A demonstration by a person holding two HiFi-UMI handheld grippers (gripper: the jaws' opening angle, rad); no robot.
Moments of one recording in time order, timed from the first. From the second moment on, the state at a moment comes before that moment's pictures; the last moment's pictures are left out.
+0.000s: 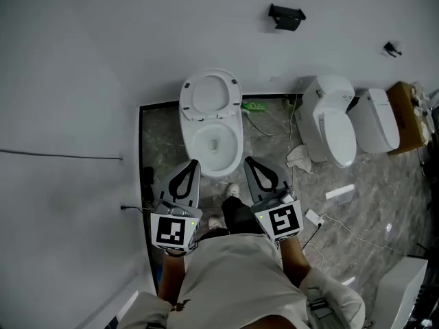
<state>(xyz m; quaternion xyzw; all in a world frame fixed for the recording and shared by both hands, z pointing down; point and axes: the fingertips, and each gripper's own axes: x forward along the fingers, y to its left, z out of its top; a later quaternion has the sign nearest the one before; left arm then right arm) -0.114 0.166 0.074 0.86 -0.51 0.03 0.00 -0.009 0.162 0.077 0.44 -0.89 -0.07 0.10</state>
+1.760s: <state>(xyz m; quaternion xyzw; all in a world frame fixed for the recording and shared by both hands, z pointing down) -0.090 -0.116 0.161 0.84 -0.53 0.09 0.05 0.006 -0.128 0.163 0.40 -0.91 0.01 0.10</state>
